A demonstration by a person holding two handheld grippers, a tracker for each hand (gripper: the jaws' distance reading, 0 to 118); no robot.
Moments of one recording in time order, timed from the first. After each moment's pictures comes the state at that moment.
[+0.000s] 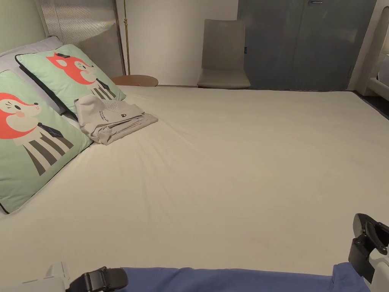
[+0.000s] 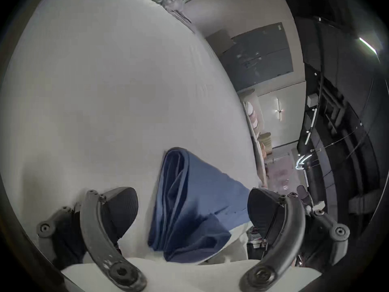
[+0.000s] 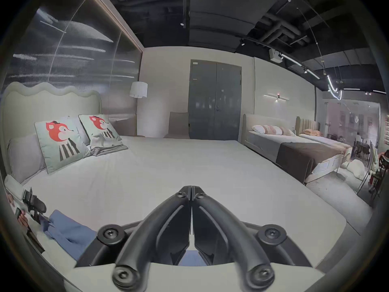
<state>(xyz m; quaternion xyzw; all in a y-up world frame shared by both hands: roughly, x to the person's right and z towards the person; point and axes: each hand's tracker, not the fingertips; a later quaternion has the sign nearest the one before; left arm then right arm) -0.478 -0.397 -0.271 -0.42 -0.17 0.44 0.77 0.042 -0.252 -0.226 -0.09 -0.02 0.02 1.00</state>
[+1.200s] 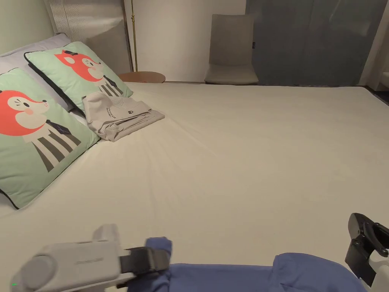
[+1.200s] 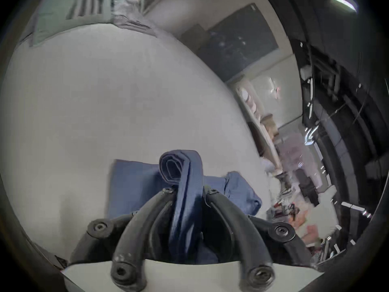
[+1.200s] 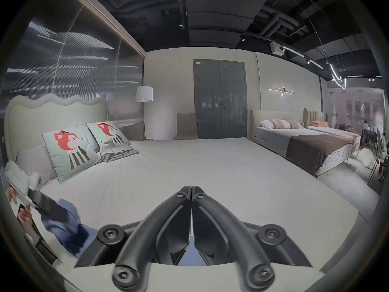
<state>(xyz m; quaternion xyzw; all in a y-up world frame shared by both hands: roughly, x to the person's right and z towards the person) -0.370 -0.315 -0.297 -0.43 -0.20 0.32 0.82 0.042 -0.252 -0.220 -0.09 0.01 -0.02 1.00</state>
